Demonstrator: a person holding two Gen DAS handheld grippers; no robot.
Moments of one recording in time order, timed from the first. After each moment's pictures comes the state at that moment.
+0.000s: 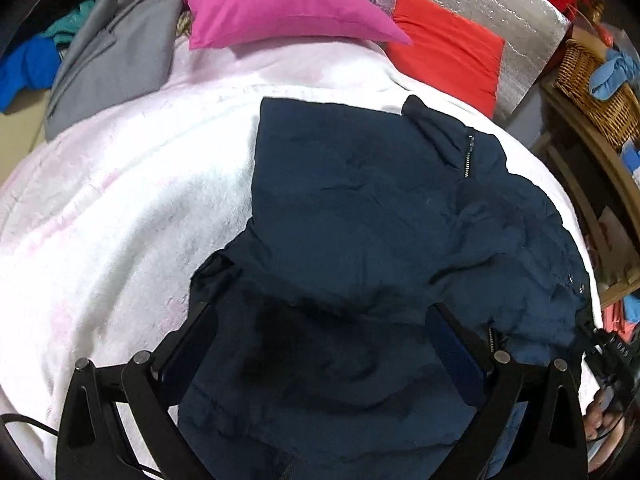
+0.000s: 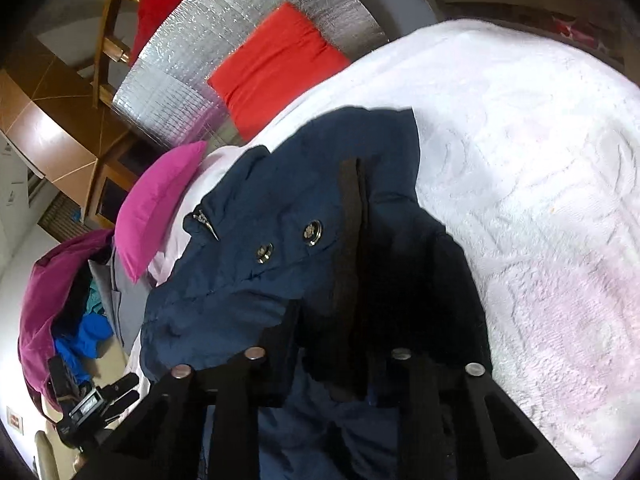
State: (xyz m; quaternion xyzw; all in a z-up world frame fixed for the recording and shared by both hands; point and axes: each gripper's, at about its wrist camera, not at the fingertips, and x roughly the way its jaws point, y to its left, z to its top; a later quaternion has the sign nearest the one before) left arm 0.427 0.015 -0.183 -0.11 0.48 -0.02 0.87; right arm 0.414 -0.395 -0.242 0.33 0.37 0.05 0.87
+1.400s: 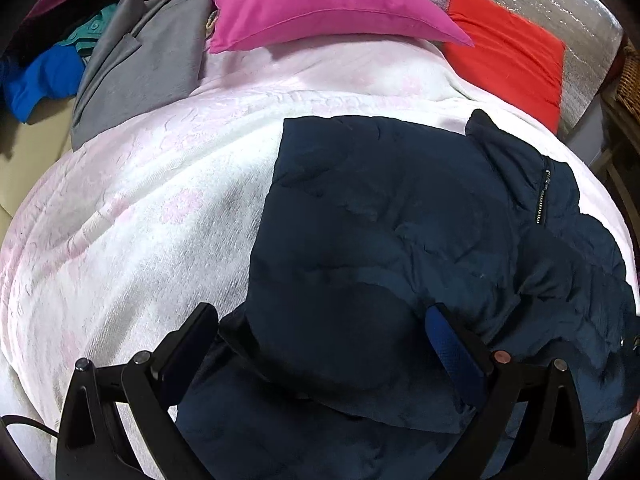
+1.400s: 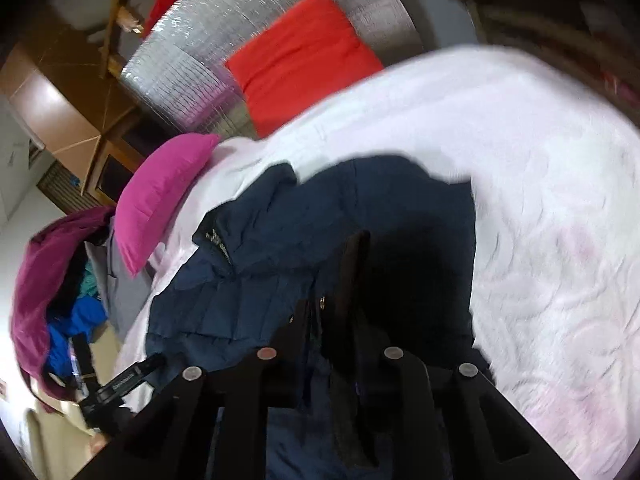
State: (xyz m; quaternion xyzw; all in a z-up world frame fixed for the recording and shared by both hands) left arm 0.516 0.009 -0.206 -0.09 0.49 0.09 0.86; right arm 0.487 -0.396 -0.207 0.29 0.42 0.08 0.86
